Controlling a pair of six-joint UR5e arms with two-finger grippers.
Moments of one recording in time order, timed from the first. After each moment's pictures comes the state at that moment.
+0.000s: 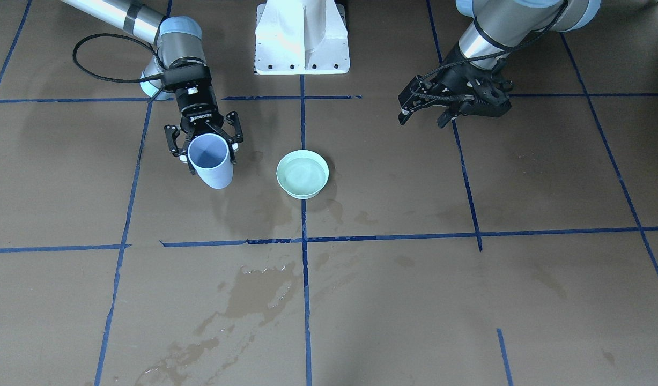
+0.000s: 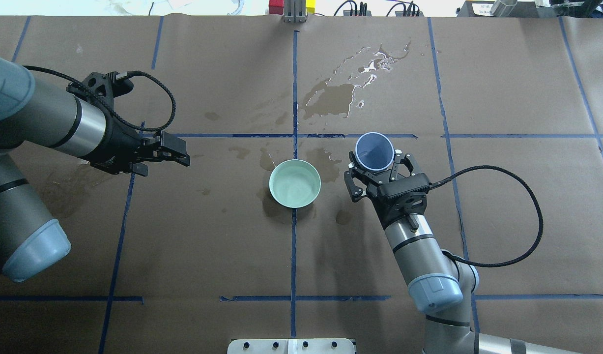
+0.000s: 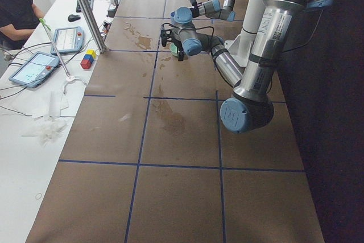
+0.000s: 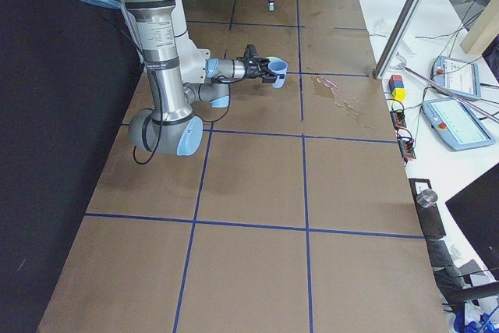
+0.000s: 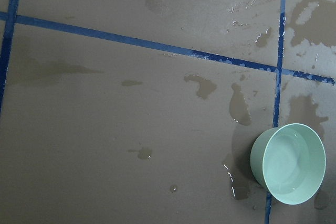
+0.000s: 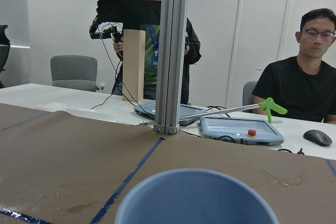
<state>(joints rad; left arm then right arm) -0.75 -1.87 -2.02 -1.84 -2.13 -1.31 0.21 -1.21 1.53 -0.31 0.53 0.65</state>
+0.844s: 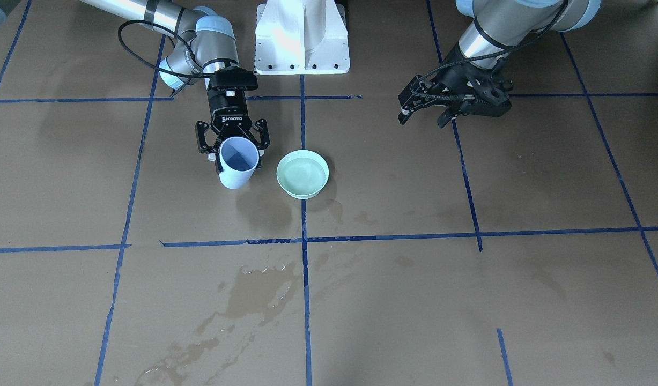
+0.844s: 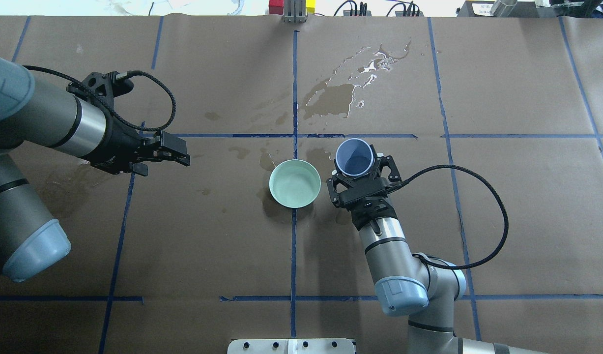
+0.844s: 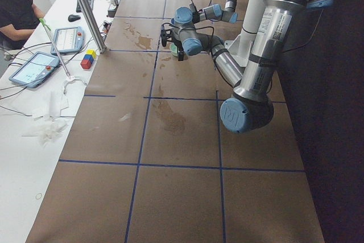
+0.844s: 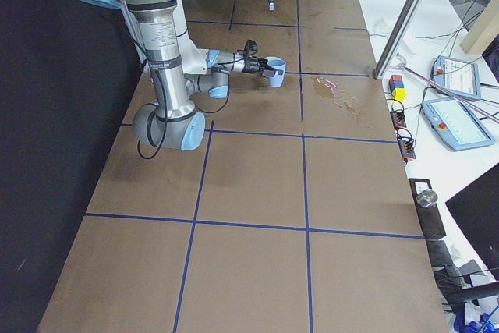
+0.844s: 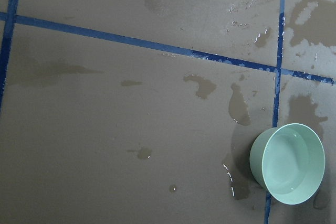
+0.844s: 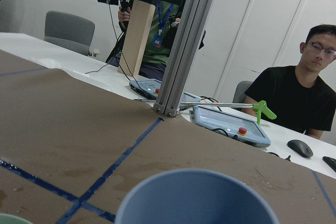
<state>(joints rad) -0.75 -1.87 -2.02 -1.84 -2.12 -1.31 0.20 -1.15 1.54 -0.59 0.49 0.49</state>
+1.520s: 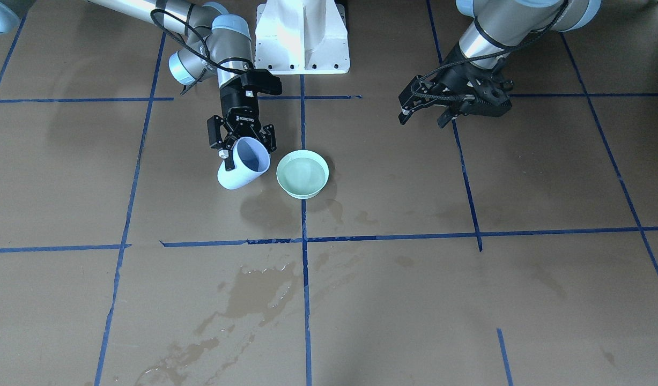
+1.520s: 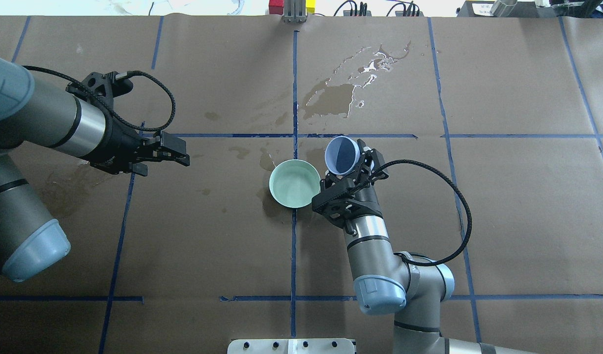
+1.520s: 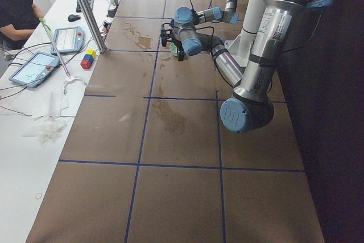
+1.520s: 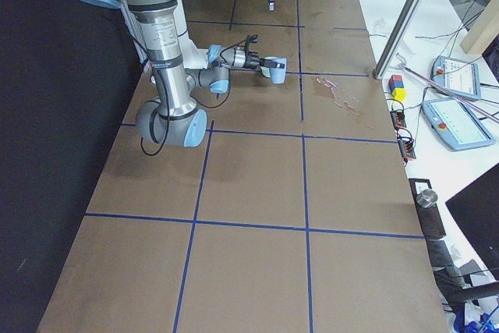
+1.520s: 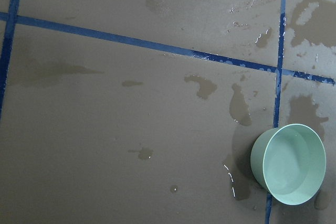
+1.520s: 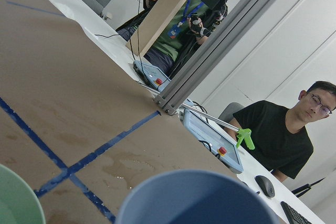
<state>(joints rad) -0.75 -1.87 -2.02 -1.84 -2.12 -1.31 0.19 -1.10 1.54 -0.73 0.46 0.30</state>
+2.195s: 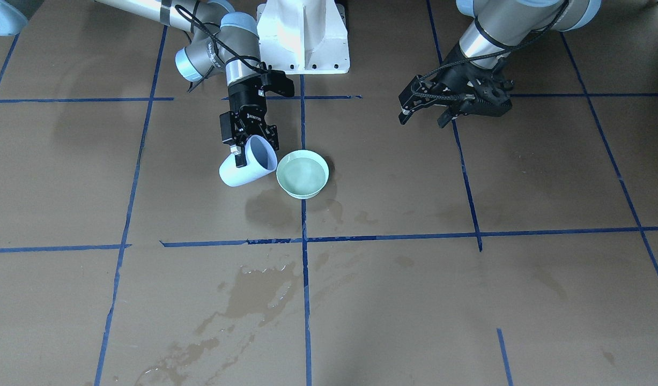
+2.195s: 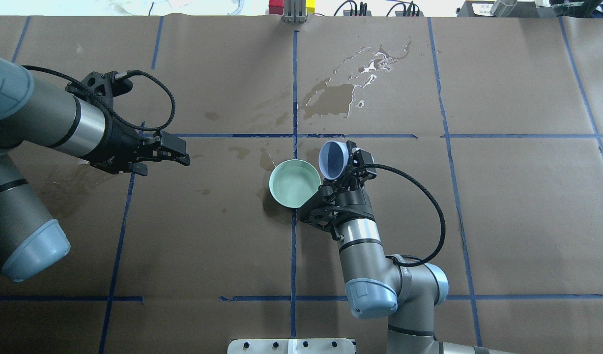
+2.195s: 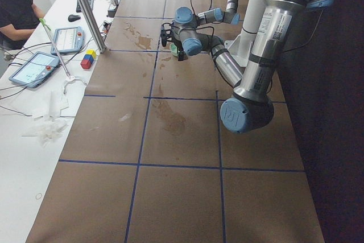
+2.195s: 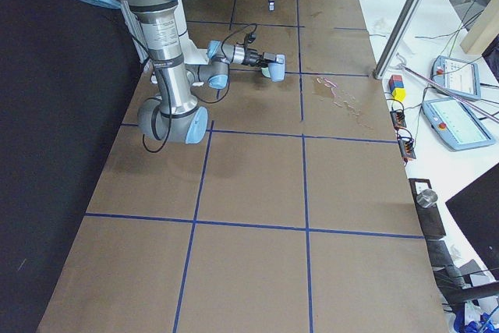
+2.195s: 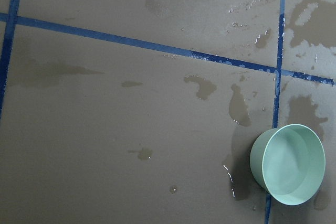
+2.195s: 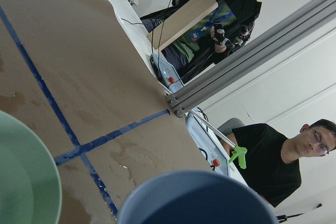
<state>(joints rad) -0.76 -1.87 -2.03 -1.84 -2.12 -1.31 0.18 -1.09 1.54 -0.76 0.46 0.04</state>
